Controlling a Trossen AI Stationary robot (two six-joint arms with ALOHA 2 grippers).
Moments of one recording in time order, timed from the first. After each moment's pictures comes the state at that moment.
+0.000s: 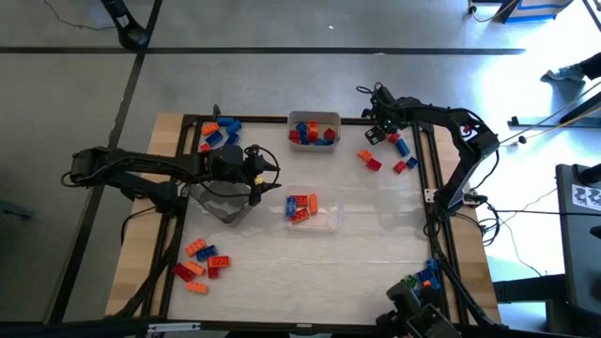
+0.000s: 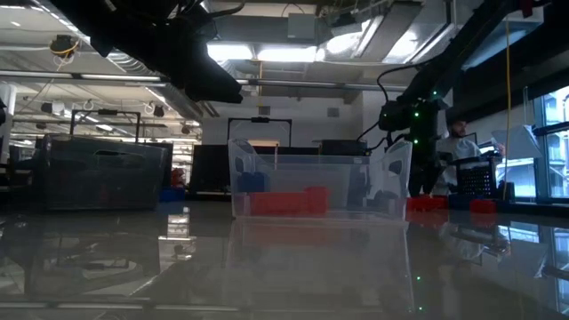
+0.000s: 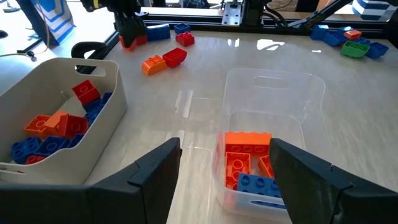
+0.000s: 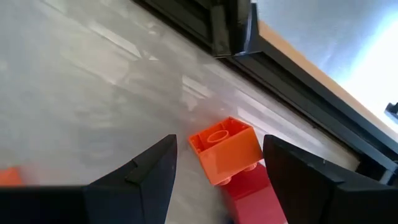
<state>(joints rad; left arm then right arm) 0.17 1.15 0.61 0.12 0.01 0.04 -0.98 1.75 1.07 -0.61 0.19 -0.04</state>
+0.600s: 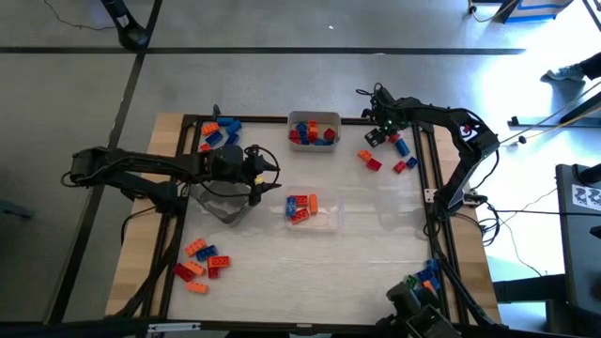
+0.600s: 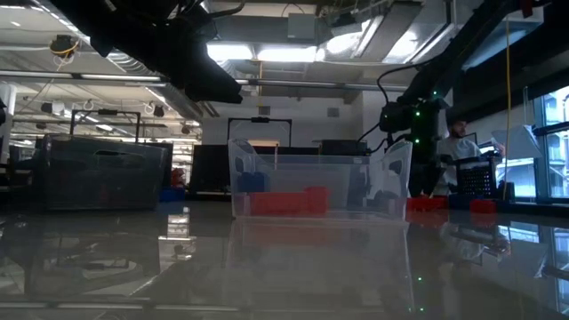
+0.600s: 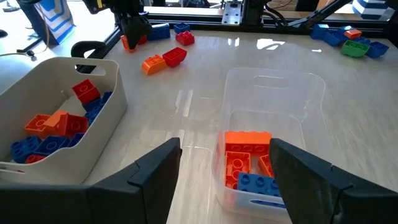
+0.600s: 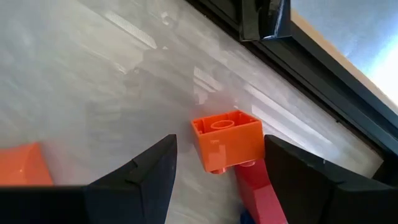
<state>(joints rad) 0.17 1.15 0.61 0.11 0.01 0.04 -0.98 1.75 1.07 -0.65 0.13 -0.06</state>
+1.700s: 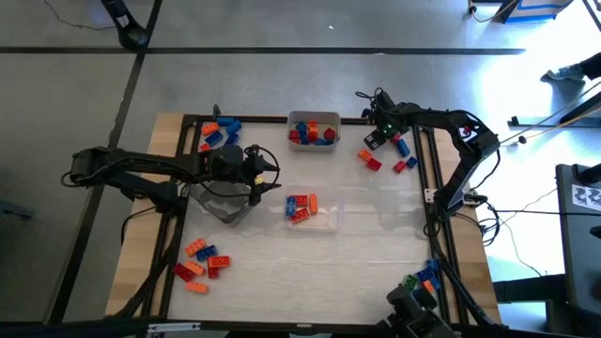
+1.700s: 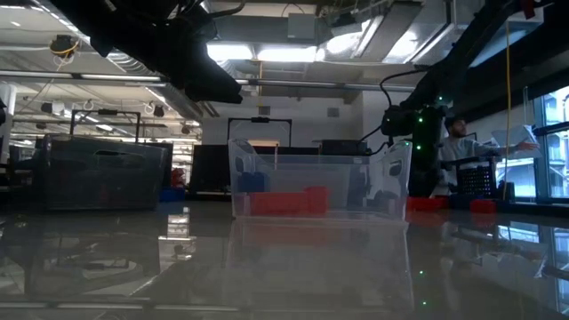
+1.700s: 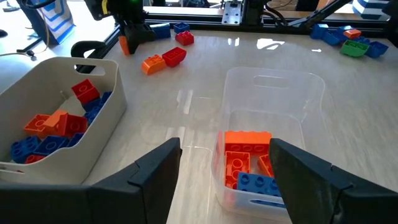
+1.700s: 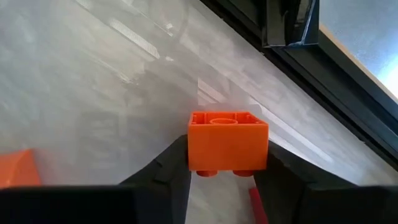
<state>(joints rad) 0.17 1.15 0.61 0.11 0.01 0.04 -0.98 1.75 0.99 -0.51 0.12 -0.10</state>
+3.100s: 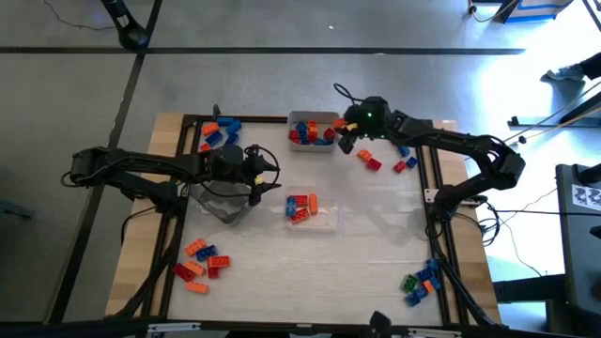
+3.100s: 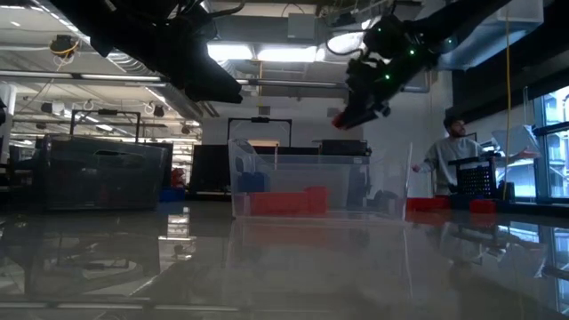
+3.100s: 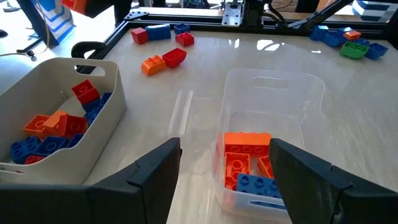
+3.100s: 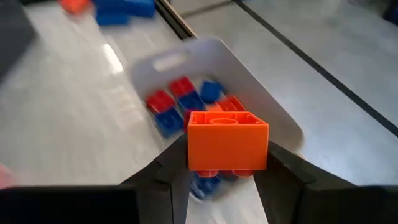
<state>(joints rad) 0.17 1.15 0.61 0.12 0.01 0.04 -0.59 1.44 0.99 -0.14 -0.04 -0.08</state>
